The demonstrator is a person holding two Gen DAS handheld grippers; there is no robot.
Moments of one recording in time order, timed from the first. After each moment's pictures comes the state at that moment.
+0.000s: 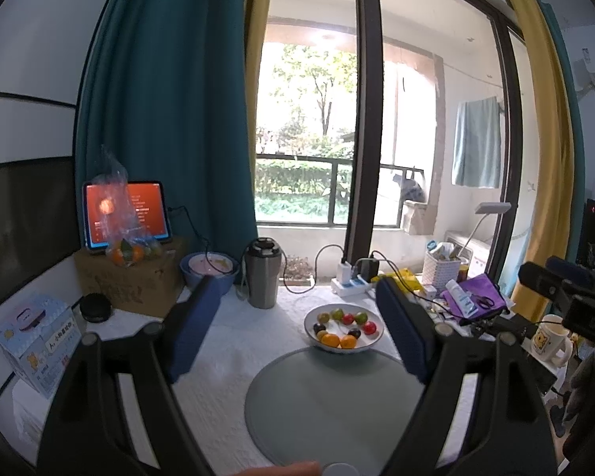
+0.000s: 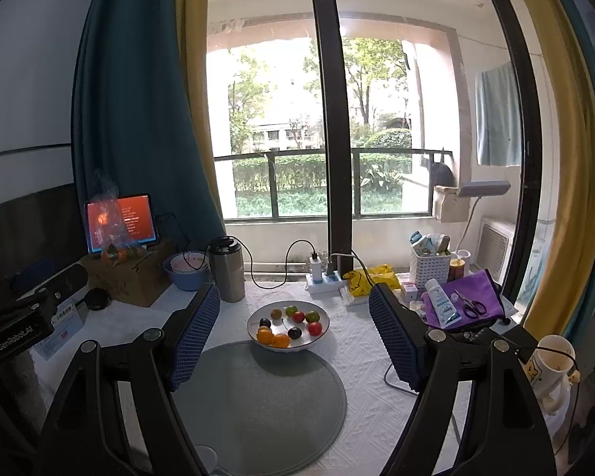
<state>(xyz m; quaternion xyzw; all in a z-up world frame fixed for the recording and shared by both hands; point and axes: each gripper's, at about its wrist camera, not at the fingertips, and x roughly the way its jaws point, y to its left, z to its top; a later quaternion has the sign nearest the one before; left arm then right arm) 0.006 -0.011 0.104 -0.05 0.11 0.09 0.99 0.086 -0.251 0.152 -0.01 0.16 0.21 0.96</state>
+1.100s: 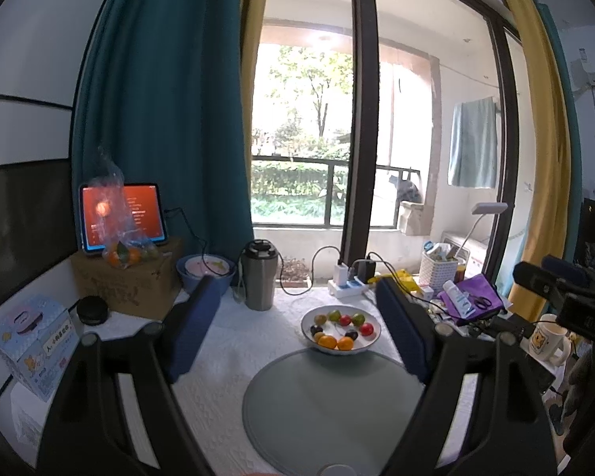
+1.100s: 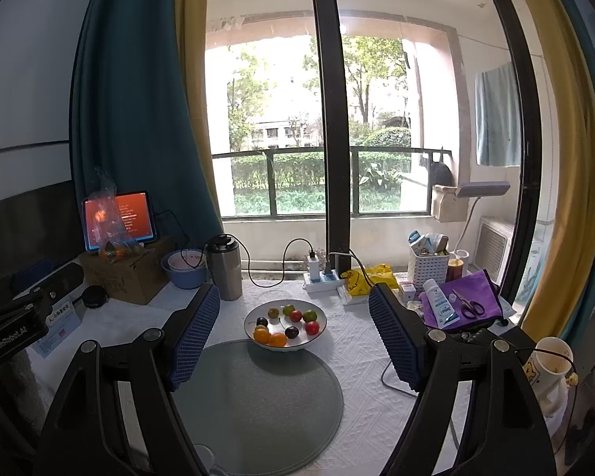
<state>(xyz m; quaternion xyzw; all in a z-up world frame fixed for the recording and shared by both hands) 0.007 -0.013 0.104 -0.04 0.10 0.09 0.99 0.089 -0.250 0.154 -0.01 0.17 0.20 0.96</state>
